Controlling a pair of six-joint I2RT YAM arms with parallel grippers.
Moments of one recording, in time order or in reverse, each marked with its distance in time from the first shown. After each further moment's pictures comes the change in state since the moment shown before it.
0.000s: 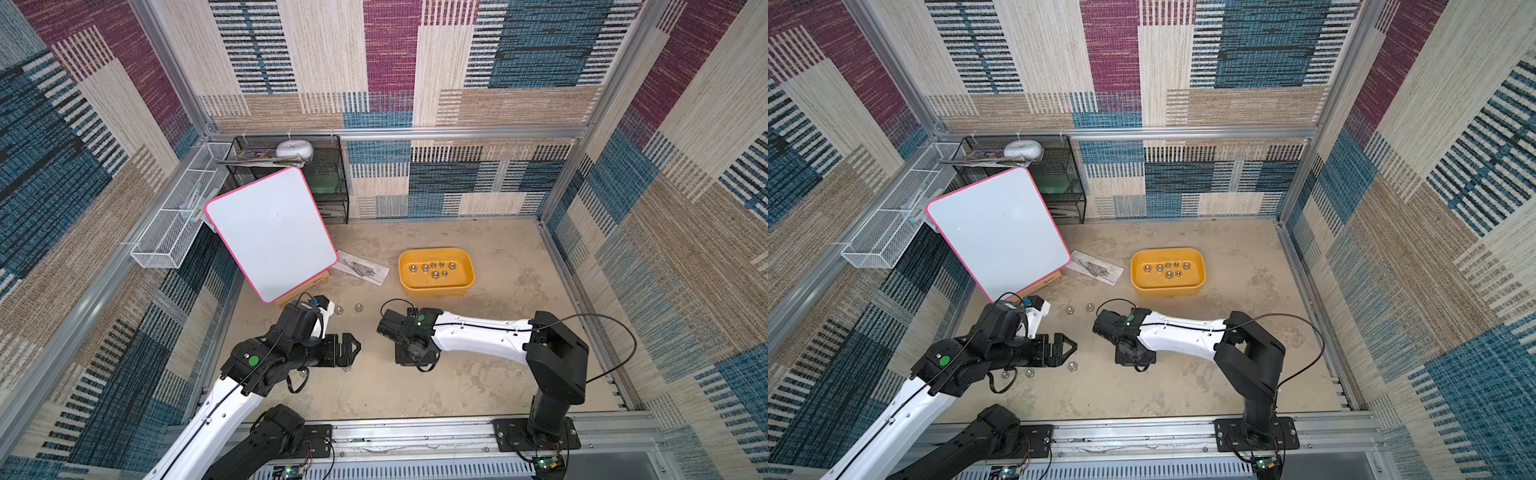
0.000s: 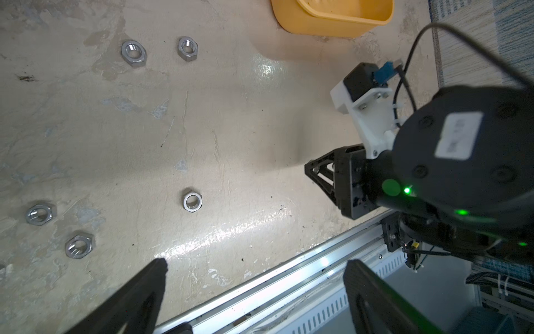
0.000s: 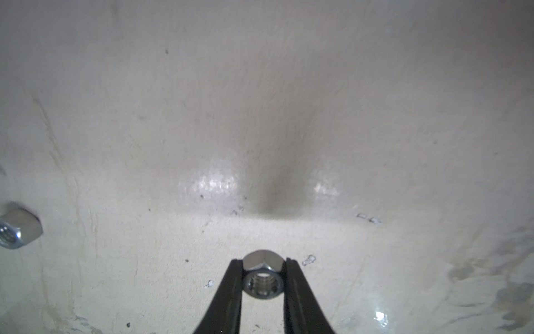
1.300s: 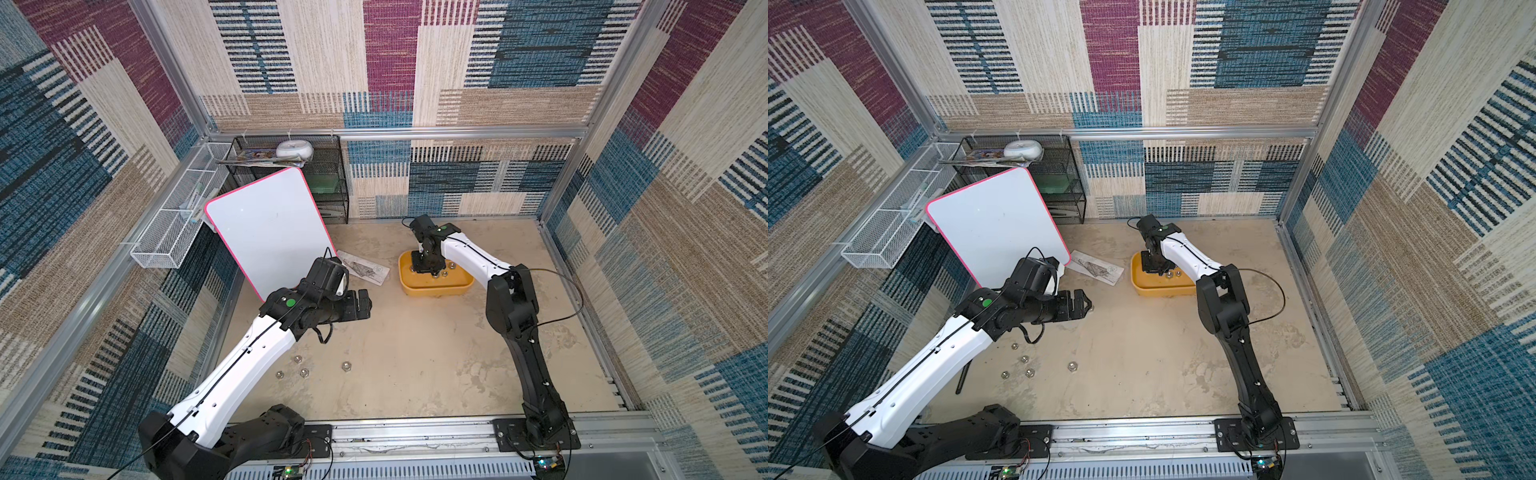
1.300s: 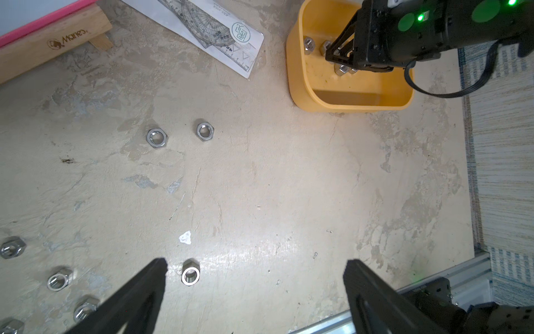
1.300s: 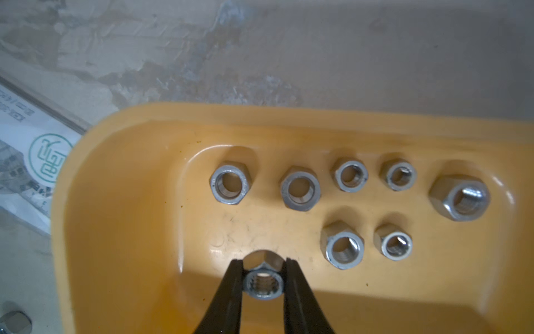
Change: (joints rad) left arm 0.003 0.399 0.259 0.120 -0.146 -0.050; right arm -0.558 0.568 0.834 -0.099 -0.058 -0.664
